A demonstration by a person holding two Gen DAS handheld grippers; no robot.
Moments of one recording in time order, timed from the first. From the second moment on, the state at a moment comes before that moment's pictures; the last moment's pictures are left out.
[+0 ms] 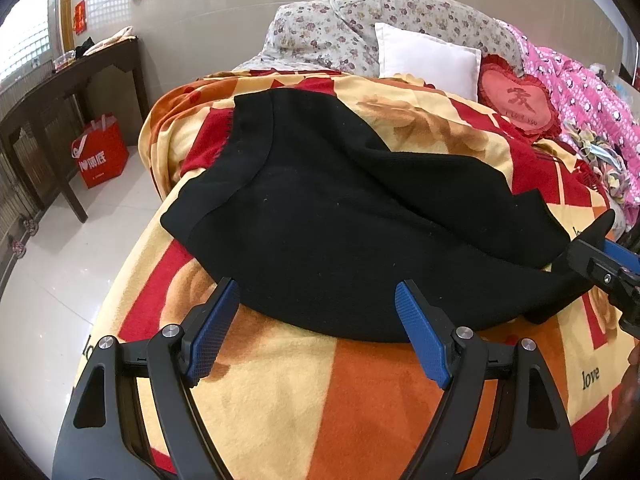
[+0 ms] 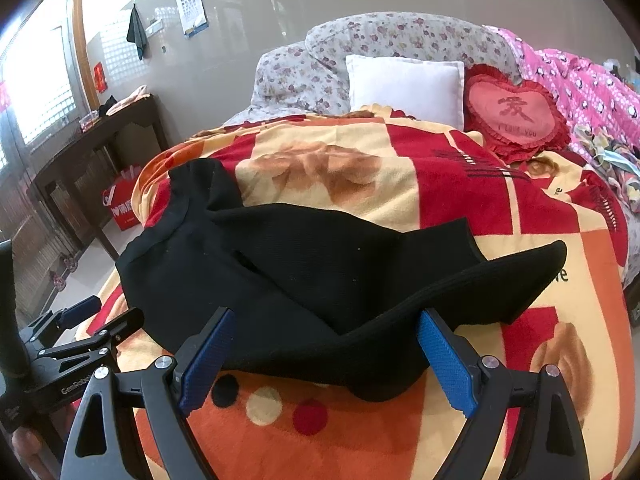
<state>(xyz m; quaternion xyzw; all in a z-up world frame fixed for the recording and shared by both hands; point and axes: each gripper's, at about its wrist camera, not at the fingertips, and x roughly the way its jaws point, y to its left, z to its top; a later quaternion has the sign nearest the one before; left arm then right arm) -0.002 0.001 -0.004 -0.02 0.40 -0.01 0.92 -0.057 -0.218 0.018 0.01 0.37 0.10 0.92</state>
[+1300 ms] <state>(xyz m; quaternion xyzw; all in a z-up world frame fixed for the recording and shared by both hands) 0.006 0.027 -0.015 -0.04 0.42 0.02 0.91 -0.049 -0.221 0.002 0.02 0.40 0.10 0.91</state>
